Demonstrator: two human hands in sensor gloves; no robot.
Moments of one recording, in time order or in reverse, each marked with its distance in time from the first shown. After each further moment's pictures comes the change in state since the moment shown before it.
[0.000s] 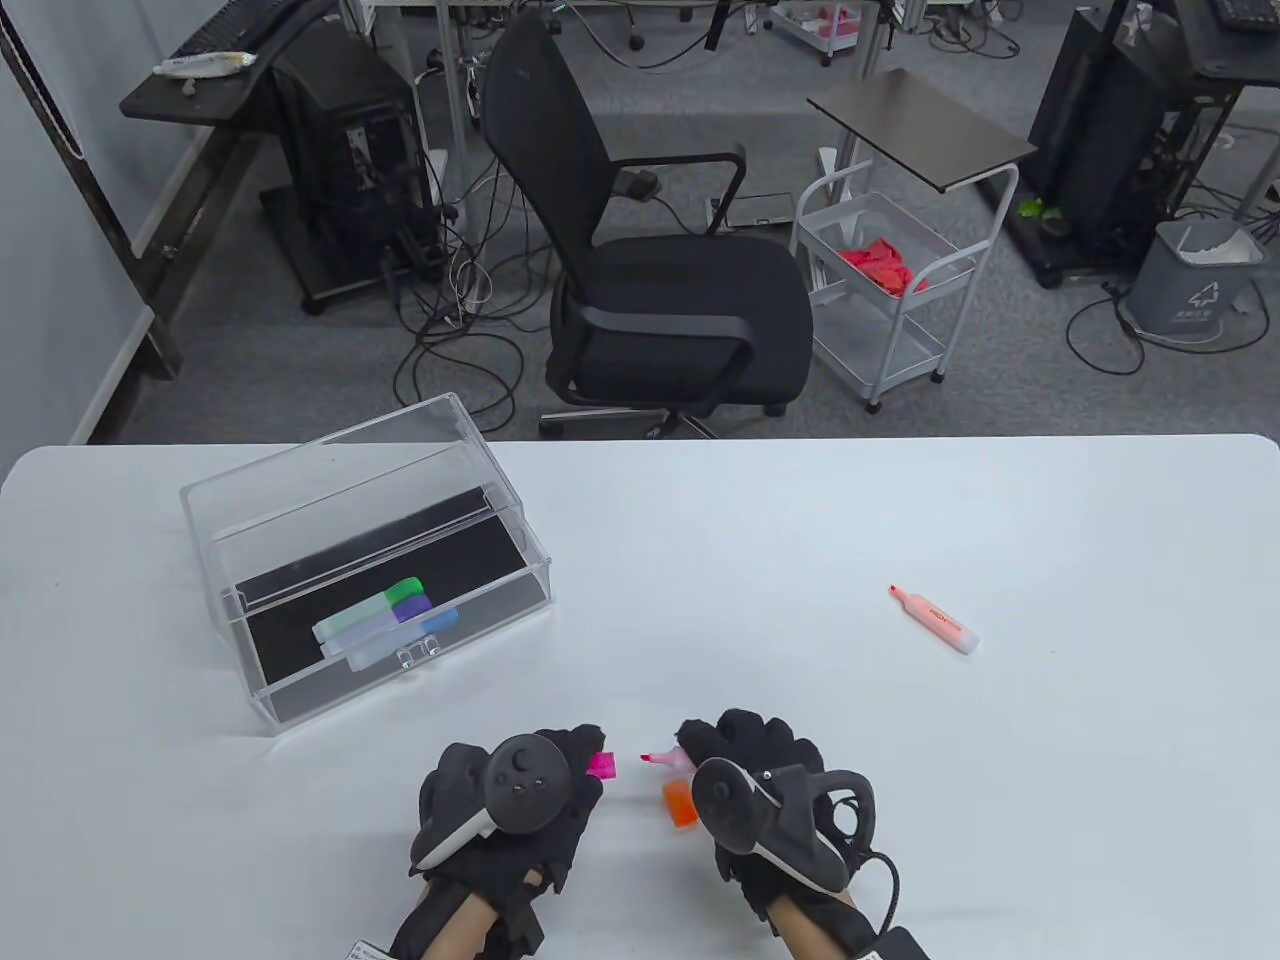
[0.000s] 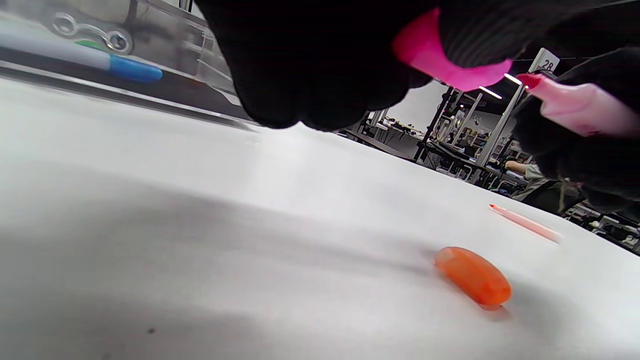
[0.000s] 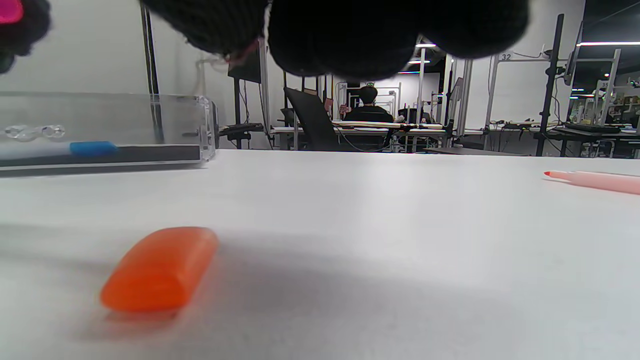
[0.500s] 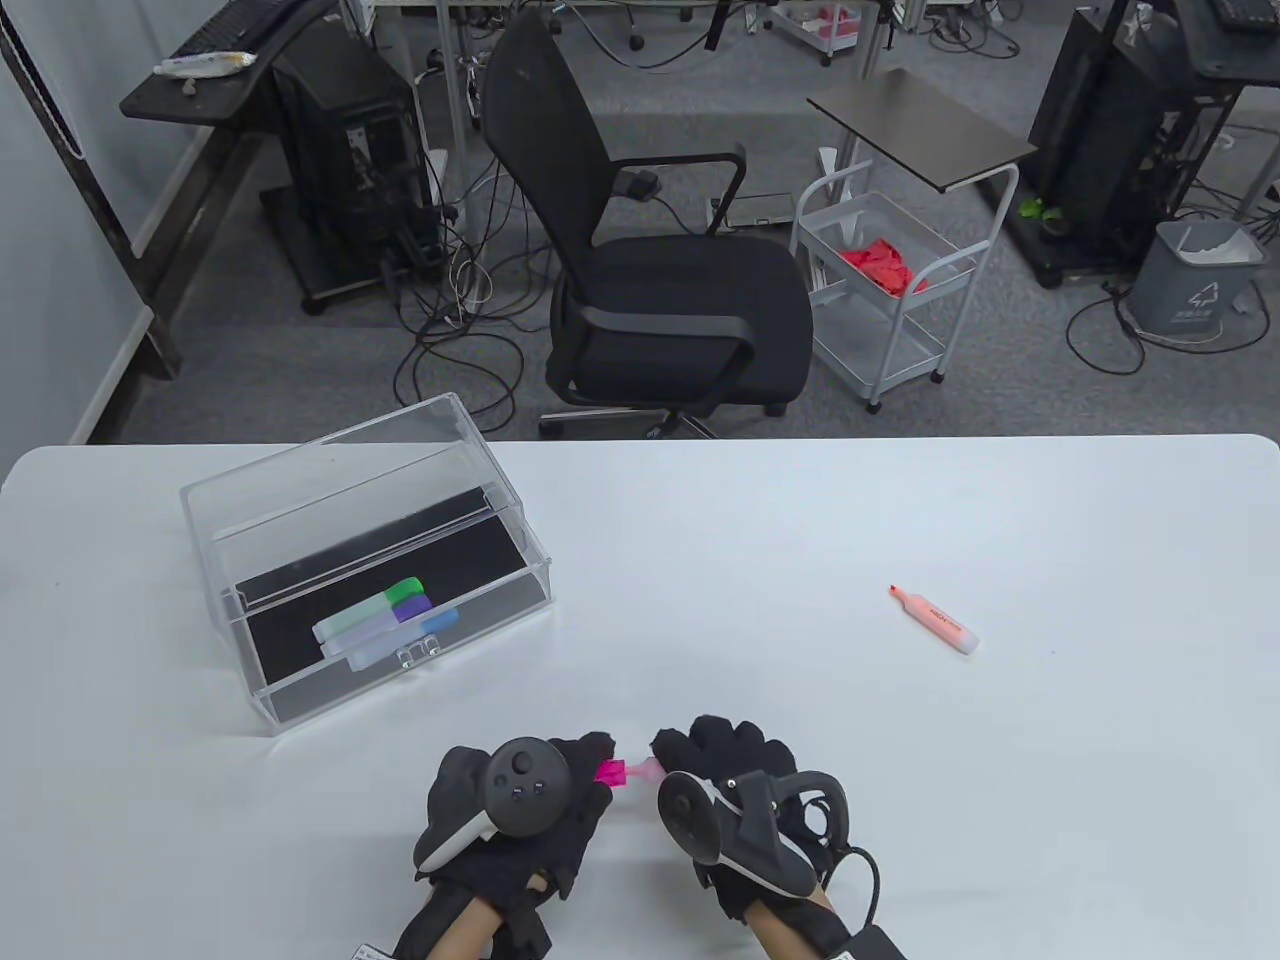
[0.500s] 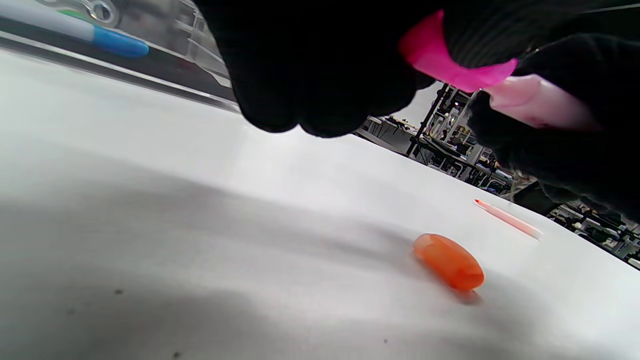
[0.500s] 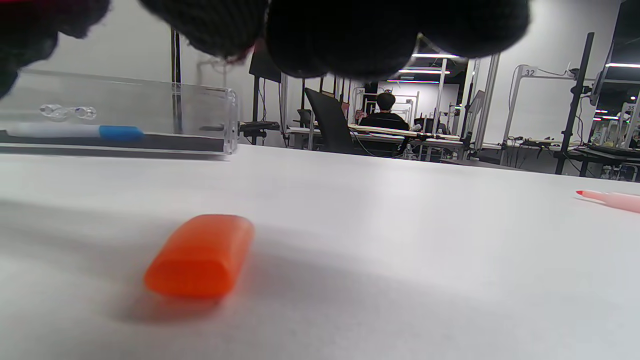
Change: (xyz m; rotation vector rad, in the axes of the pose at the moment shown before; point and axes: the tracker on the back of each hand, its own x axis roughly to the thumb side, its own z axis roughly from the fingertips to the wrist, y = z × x) left_hand 0.002 -0.008 -0.002 -0.039 -0.020 0.031; right_hand 0.021 0.005 0.000 -0.013 -0.065 0.053
